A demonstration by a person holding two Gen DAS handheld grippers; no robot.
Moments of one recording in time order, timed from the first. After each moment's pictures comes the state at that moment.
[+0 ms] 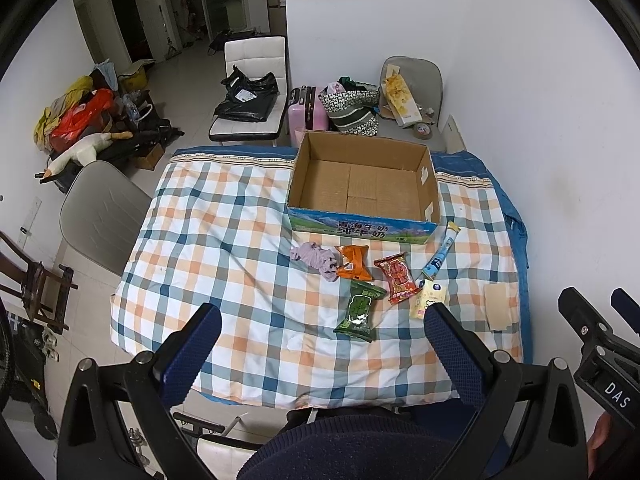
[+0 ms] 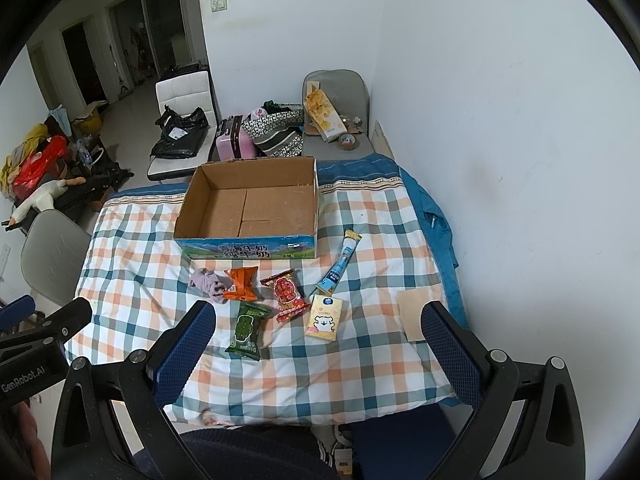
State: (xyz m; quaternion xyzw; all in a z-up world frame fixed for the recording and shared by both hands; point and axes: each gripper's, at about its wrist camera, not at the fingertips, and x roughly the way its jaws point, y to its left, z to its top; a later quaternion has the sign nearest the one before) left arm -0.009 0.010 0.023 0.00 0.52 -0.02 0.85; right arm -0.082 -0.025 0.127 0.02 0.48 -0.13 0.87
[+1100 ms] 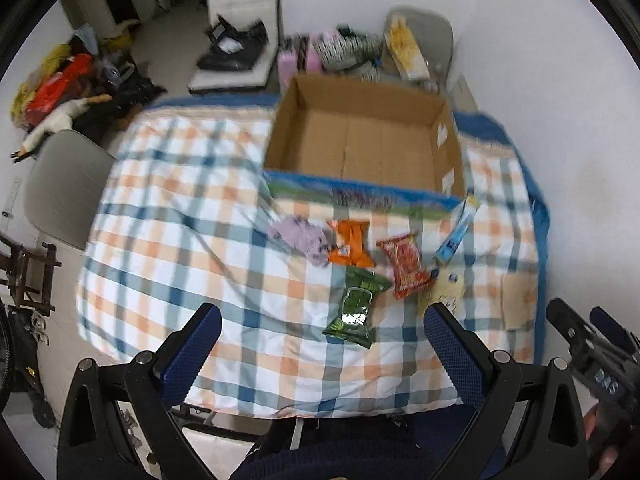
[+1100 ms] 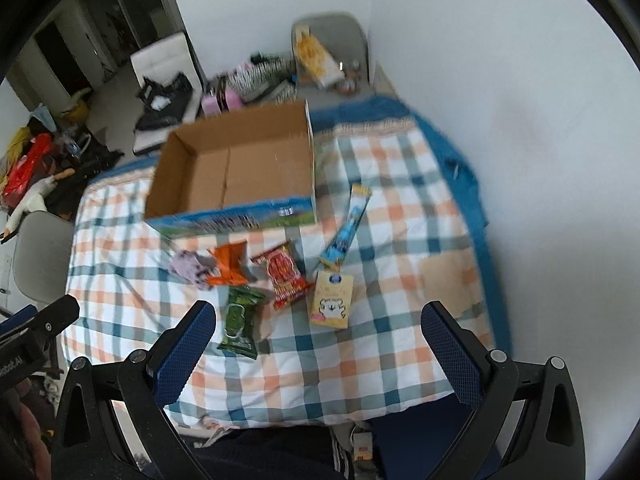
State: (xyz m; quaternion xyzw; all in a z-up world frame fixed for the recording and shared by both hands) left arm 0.059 -0.010 -0.107 -0.01 0.60 -0.04 0.80; right arm -0.003 -0.081 -0.016 0.08 0.57 -0.14 0.80
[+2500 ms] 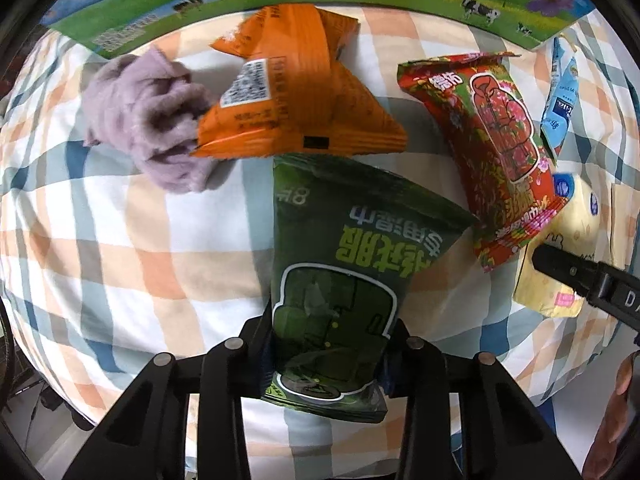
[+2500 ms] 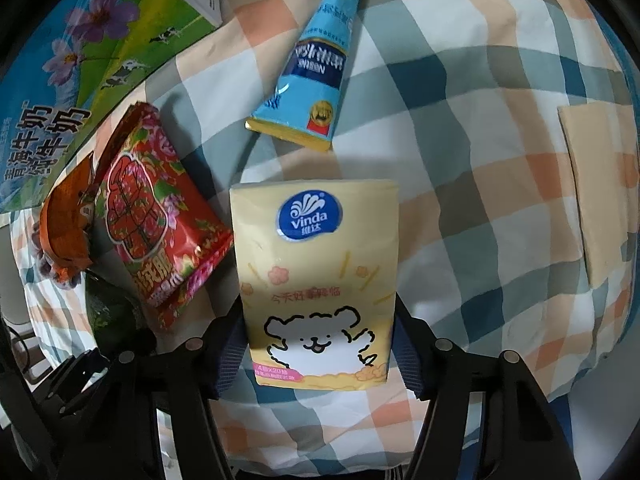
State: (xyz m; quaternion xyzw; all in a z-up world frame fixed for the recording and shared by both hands) left arm 0.104 -0.099 -0.369 0.05 0.75 -0.07 0.66; right arm 0.035 -0.127 -0.359 0.21 0.73 -0.13 0.64
